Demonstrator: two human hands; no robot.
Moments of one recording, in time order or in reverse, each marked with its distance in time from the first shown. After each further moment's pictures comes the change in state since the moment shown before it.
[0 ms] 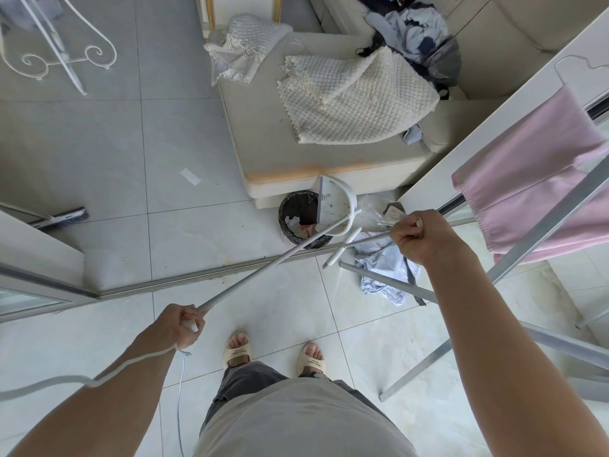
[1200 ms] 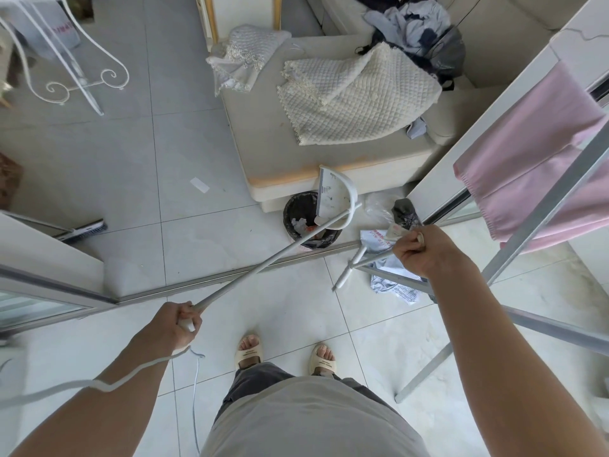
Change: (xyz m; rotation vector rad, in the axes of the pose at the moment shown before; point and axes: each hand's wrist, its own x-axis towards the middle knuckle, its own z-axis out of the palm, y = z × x) left_hand -0.031 -0.020 0.012 0.059 0.023 0.175; right_hand 0.010 -0.014 -0.056 -0.028 0.027 0.104
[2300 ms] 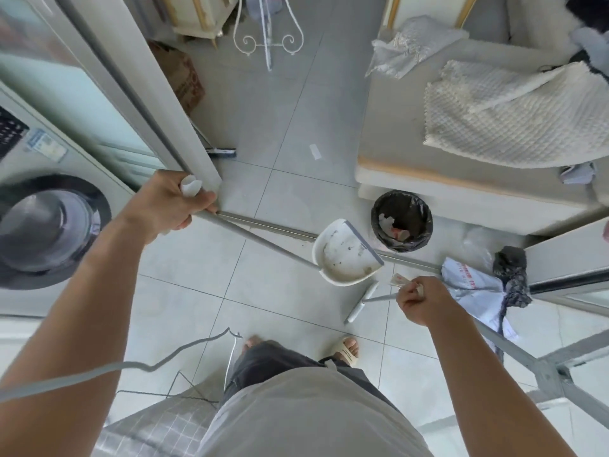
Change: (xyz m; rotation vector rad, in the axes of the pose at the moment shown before) left_hand -0.226 -0.034 -0.068 0.989 0.328 1.061; right_hand 0.049 0.110 -0.063 -0.440 0.040 0.338
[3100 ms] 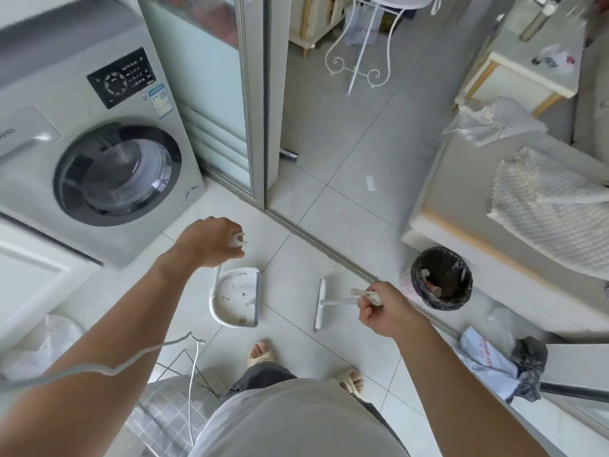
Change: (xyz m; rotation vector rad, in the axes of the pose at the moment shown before) left_hand -0.015 -0.203 -0.088 0.621 -0.034 0.000; right_hand -0.021 0.190 0.183 -0.726 -0.097 -0.047
